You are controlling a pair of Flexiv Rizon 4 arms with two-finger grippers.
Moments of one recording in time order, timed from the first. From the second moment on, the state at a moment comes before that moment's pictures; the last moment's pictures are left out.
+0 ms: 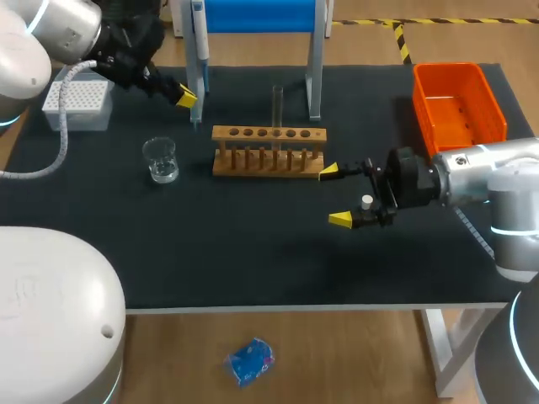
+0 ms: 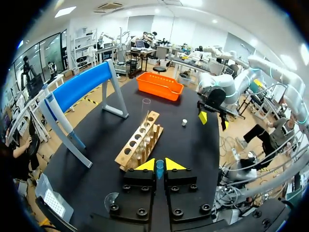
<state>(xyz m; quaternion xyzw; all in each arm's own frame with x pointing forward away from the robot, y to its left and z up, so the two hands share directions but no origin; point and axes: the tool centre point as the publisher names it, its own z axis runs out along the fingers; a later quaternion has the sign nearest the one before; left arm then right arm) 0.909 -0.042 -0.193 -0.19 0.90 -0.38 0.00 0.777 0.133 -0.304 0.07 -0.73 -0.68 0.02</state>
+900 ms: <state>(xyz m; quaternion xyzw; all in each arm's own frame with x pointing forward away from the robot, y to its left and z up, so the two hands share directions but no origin) 0.830 -0.159 -0.197 -0.14 0.92 -0.35 0.00 0.806 0.166 -0.297 0.08 -0.72 -0.69 0.02</state>
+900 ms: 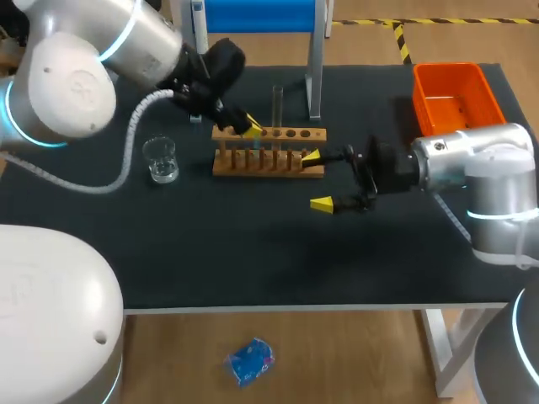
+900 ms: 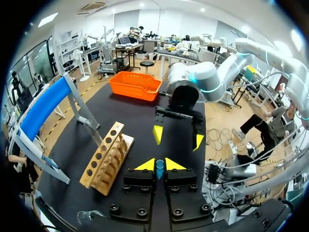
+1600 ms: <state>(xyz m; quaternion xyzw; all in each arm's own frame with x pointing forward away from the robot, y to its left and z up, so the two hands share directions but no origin) 0.811 -0.172 -0.214 -0.13 0.93 -0.35 0.01 0.815 0.176 -0.297 0.09 -0.72 -0.69 0.01</state>
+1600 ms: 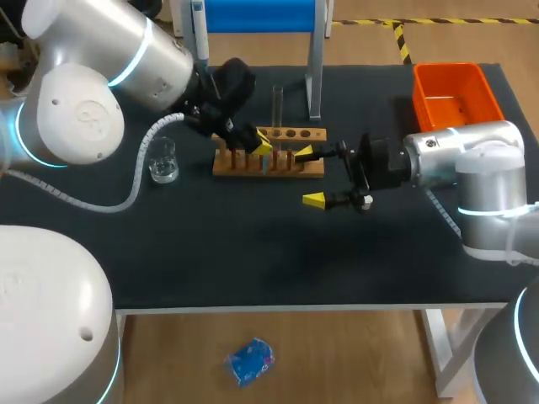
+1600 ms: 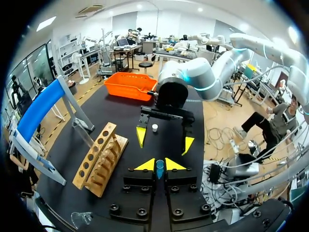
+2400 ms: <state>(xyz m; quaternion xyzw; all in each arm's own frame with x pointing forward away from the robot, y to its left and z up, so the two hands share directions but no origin) 0.808 -0.200 -0.247 -0.13 0.92 -0.37 0.01 0.810 0.200 -0.289 0.09 -0.71 -0.70 0.01</state>
